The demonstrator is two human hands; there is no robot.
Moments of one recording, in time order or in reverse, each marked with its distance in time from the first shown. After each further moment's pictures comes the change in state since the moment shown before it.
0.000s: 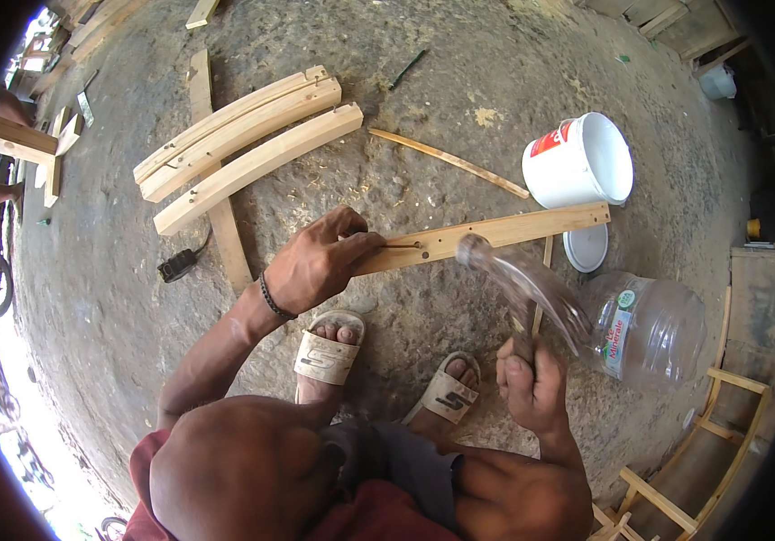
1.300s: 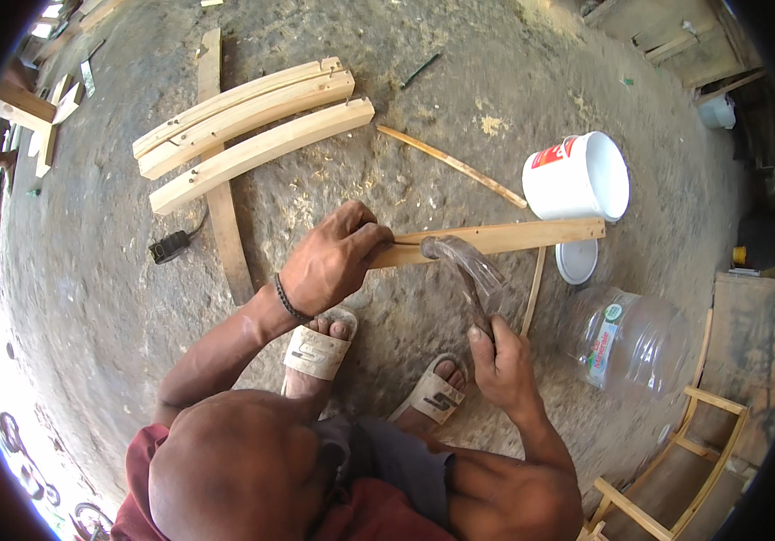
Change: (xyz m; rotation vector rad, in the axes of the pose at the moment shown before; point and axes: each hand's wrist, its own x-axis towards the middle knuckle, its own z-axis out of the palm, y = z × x) left_hand -0.005 0.007 0.016 -0.069 0.142 -0.102; right_hand 0.025 0.004 0.022 -0.235 -0.148 0.170
